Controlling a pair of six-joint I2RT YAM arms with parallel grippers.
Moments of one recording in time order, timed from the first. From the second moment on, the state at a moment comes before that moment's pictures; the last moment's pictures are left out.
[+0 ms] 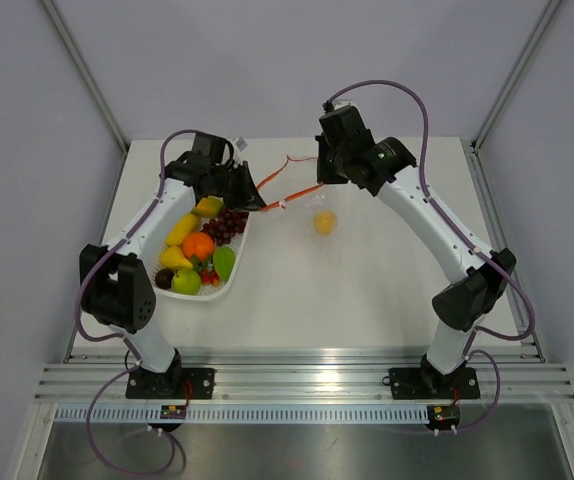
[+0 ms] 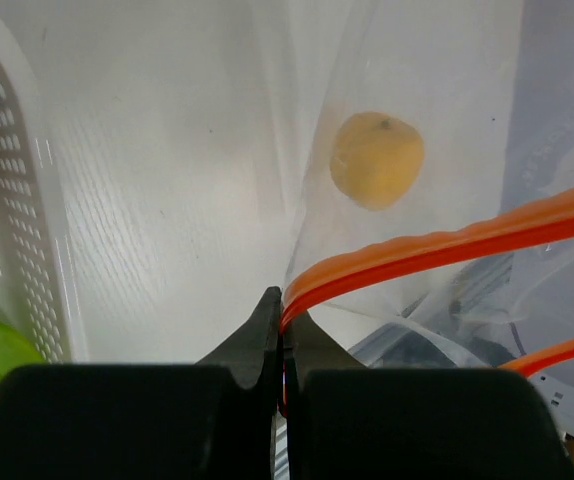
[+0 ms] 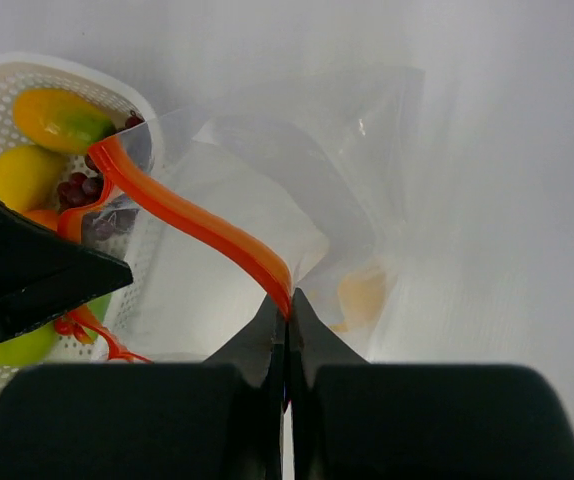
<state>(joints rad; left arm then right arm) -0.31 1.68 1.54 -0.71 0.48 -0.53 0.63 1.78 2.02 -0.92 0.24 0.43</state>
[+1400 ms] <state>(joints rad) -0.14 1.60 1.34 -0.92 -0.05 -0.45 0.69 1.96 1.84 -0.83 0.18 0.48</state>
